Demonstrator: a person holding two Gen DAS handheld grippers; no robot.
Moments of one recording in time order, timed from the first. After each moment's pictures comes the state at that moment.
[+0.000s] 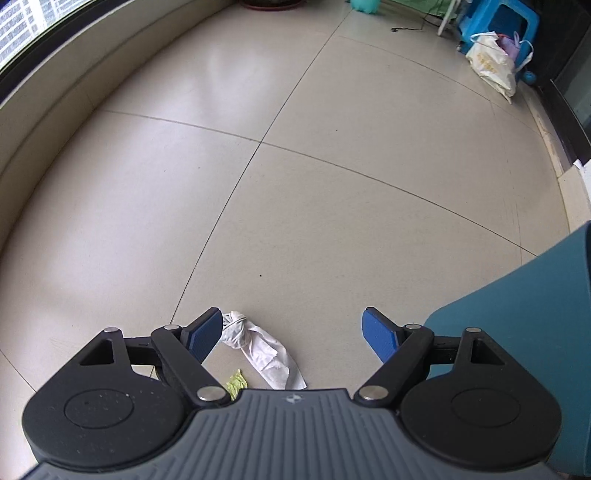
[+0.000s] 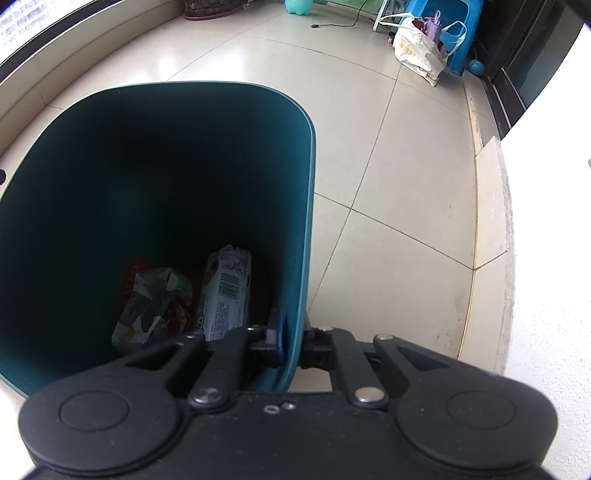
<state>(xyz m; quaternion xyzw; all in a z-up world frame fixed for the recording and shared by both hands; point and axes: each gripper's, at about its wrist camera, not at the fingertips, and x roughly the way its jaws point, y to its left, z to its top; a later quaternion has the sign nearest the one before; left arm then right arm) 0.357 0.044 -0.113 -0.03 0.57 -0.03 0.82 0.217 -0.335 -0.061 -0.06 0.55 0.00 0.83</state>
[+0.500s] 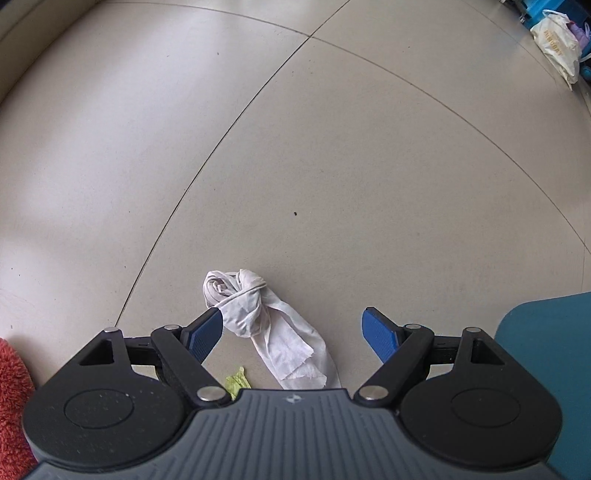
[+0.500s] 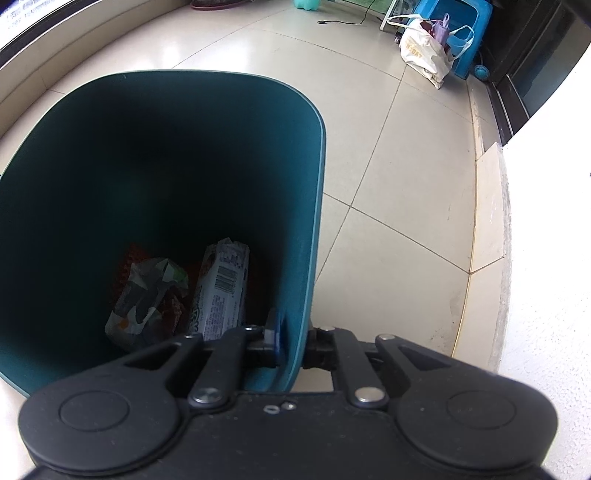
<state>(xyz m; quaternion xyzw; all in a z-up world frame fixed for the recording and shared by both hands) 0.386 0.072 -0.265 -0.08 0.64 0.01 0.76 0.221 -0.326 -0.065 -0.08 0.56 0.00 0.83</state>
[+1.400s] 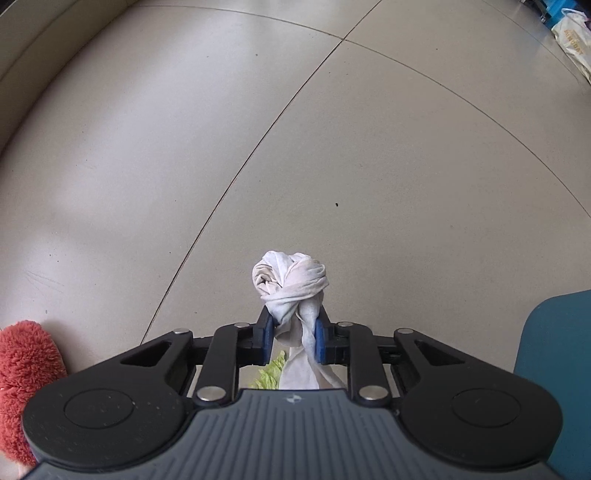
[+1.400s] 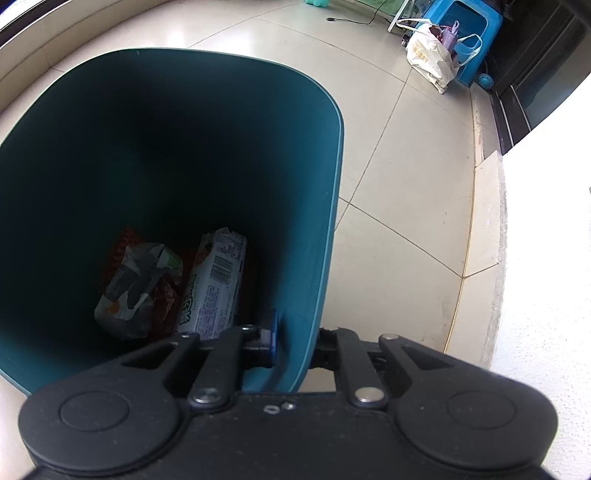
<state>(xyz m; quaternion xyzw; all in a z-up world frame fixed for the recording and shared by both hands) 0.358 0.064 -0.248 -0.05 0.63 0.05 0.77 0.220 -0.317 -0.073 -0.11 0.56 0.00 0.82</state>
